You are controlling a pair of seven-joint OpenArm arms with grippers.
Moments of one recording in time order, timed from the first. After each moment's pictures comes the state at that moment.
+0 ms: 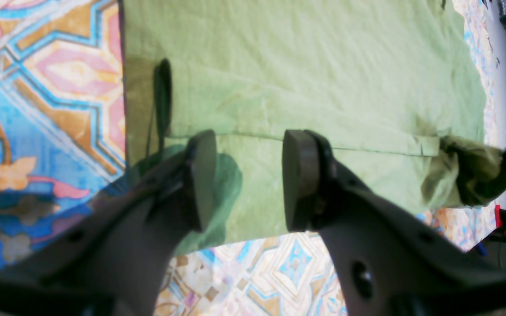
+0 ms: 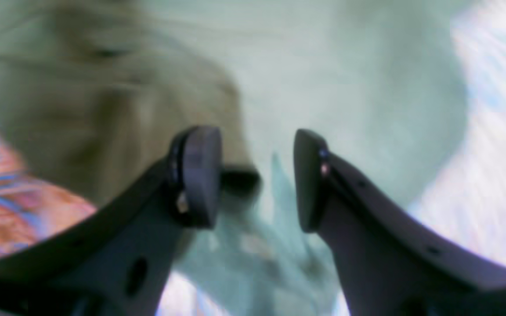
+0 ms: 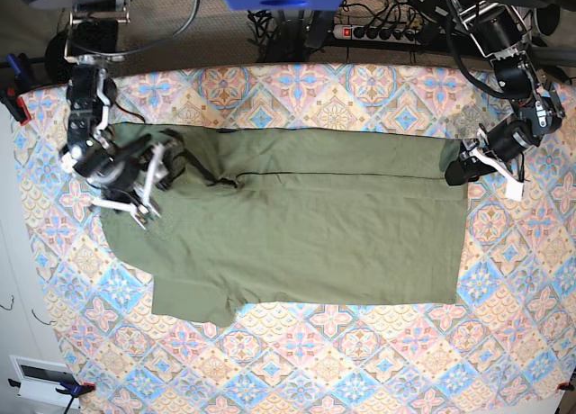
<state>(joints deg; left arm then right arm) 3.2 -17.4 -36.3 77.8 -55.1 -34.5 65.5 -2.4 20.1 7.6 100.8 14.4 40.7 -61.5</state>
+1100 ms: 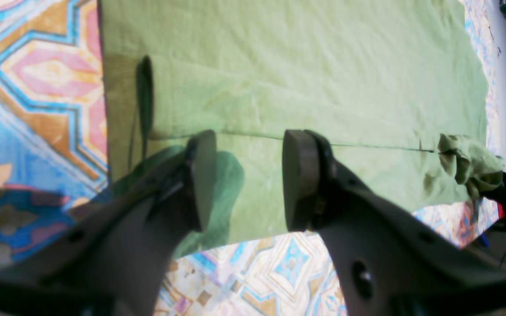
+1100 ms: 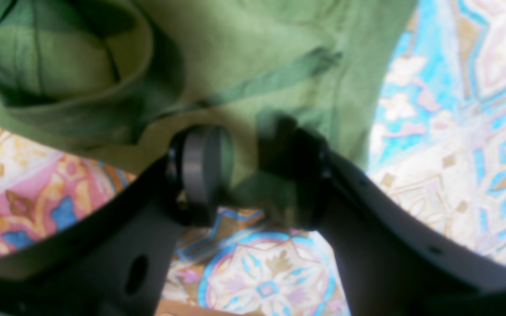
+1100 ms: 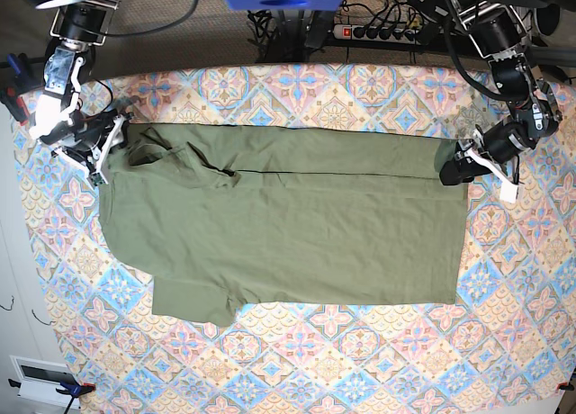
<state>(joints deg) 3.1 -17.6 -34.3 77.8 -54.7 -34.6 65.4 -7.1 21.0 22.4 87.8 14.9 41.1 -61.3</state>
